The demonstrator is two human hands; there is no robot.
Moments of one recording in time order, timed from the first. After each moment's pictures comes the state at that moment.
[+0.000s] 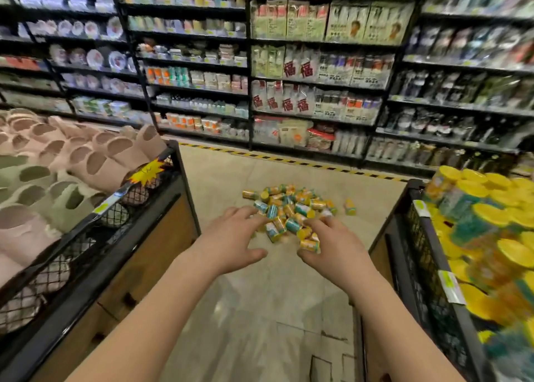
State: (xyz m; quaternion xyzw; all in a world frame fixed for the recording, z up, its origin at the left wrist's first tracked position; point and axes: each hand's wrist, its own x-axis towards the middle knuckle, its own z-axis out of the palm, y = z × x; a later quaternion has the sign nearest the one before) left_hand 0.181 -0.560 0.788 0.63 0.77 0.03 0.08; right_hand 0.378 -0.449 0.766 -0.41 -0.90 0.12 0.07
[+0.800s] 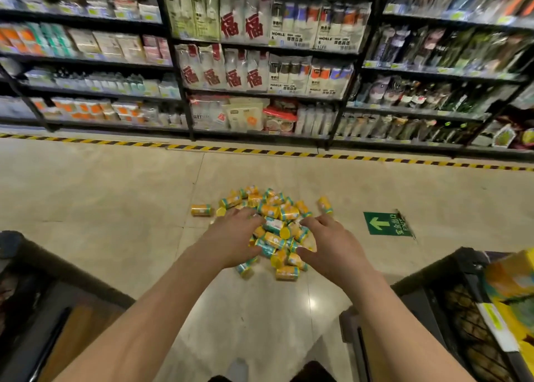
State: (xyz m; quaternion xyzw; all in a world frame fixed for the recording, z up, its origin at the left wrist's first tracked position) left_hand -0.052 -0.073 0.679 0.71 0.69 -0.02 0.16; right_hand 0.173 -0.026 0.695 -0.51 -0.85 0.13 -0.01
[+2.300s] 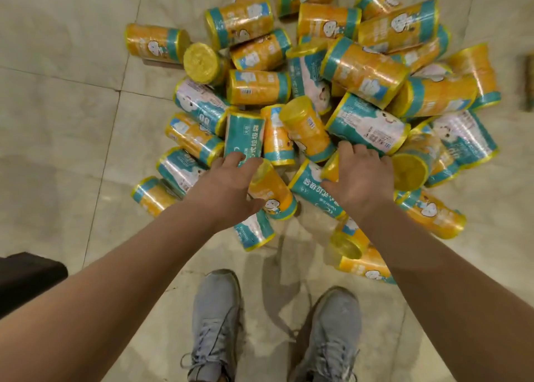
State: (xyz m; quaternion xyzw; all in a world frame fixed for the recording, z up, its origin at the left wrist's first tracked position) left_hand -0.198 0.211 -0.056 0.54 0.76 -0.07 0.35; right_hand 0.000 0.347 -0.084 -0.49 -0.84 0.13 -0.20
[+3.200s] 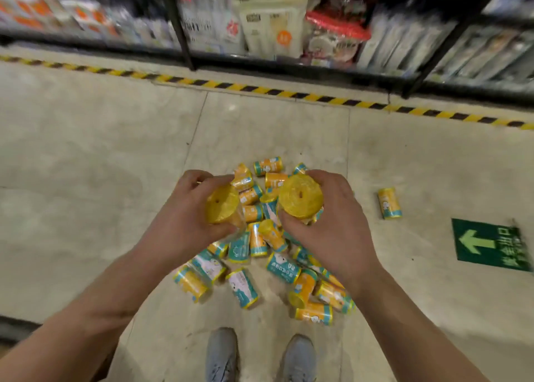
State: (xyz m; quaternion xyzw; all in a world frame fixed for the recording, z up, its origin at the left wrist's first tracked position) left_hand -0.235 0.255 0.386 0.52 0.78 0.24 0.25; right_hand -0.007 0.365 0.384 -0.47 -0.78 0.34 0.22
